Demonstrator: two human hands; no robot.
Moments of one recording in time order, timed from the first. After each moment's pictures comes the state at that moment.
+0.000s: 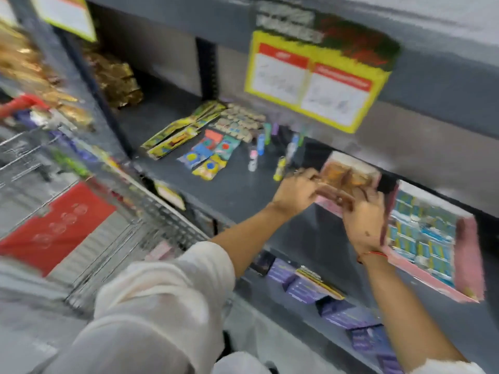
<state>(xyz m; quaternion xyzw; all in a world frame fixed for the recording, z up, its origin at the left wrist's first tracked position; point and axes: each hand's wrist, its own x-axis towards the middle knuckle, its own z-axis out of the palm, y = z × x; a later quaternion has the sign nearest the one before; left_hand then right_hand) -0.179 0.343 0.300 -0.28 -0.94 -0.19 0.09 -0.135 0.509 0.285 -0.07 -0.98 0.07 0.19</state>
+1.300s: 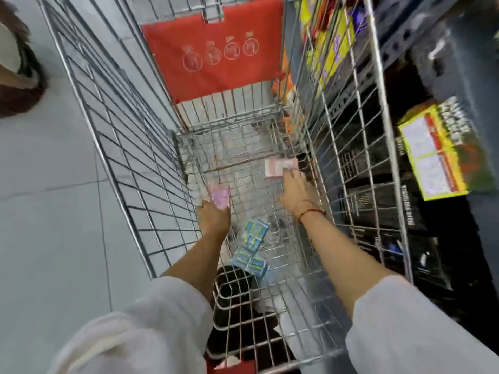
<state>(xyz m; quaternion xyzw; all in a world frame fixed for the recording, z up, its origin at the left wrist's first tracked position) 0.014 -0.012 -0.021 0.69 -0.61 -0.38 -0.13 -0.155 0.068 -0.015 0.36 -0.88 0.01 -0.31</state>
